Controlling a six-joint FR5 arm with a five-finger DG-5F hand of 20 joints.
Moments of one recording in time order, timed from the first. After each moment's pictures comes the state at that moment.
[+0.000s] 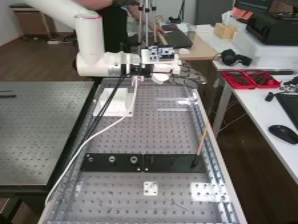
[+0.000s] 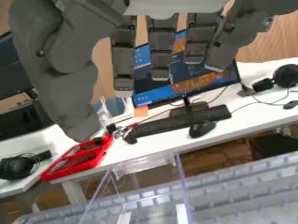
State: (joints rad) arm 1.79 -2.06 -1.66 -2.62 -1.42 -0.49
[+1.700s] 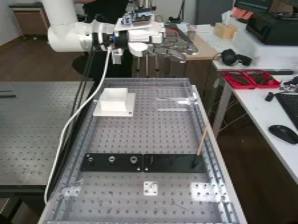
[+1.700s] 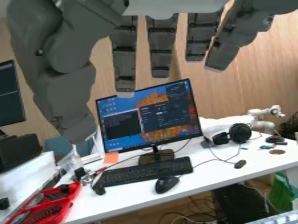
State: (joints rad) arm 1.83 -1.79 -1.79 -2.64 -1.19 -0.60
